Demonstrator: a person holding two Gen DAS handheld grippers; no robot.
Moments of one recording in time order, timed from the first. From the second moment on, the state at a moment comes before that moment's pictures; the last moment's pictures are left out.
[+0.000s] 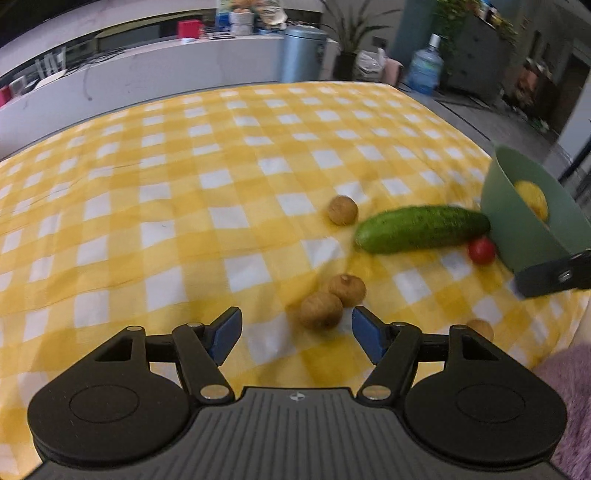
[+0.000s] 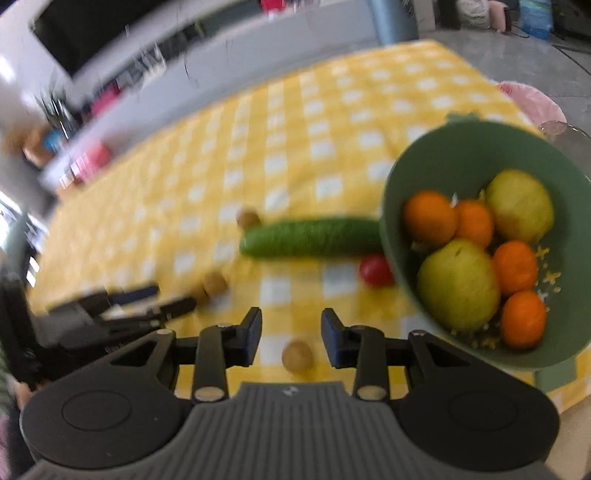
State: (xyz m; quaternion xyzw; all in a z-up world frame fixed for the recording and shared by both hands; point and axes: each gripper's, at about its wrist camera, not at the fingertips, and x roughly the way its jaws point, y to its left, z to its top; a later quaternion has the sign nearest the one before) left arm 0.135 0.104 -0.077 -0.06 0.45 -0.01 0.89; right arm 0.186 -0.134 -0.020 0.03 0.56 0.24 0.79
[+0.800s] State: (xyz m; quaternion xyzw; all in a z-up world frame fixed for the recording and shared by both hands) left arm 0.136 0.086 -0.094 0.02 0.41 -0.05 0.91; right arm 0.172 -0.071 -0.065 -0.12 0.61 0.24 0.74
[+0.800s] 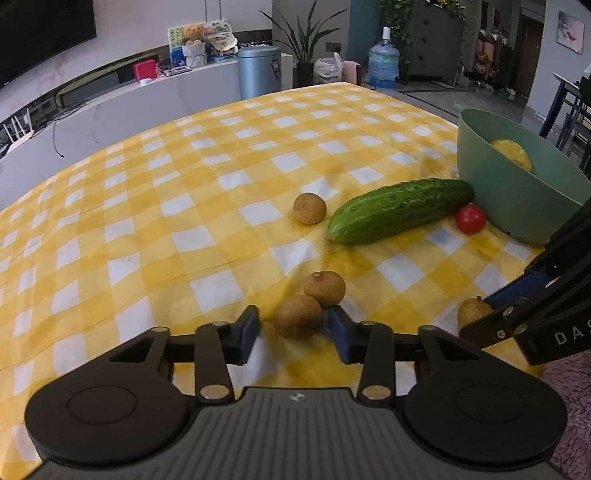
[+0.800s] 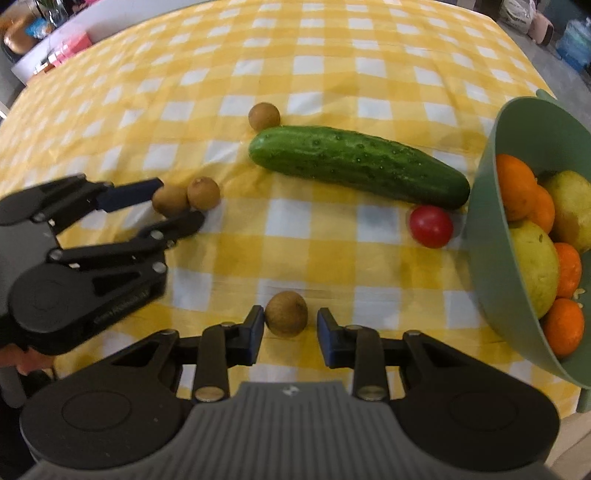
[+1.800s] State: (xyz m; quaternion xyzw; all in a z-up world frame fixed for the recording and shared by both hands) left arm 0.120 0.084 -0.037 -0.07 0.31 -0.07 0.95; right arm 0.180 -0.247 0.028 0.20 0.39 0.03 0.90
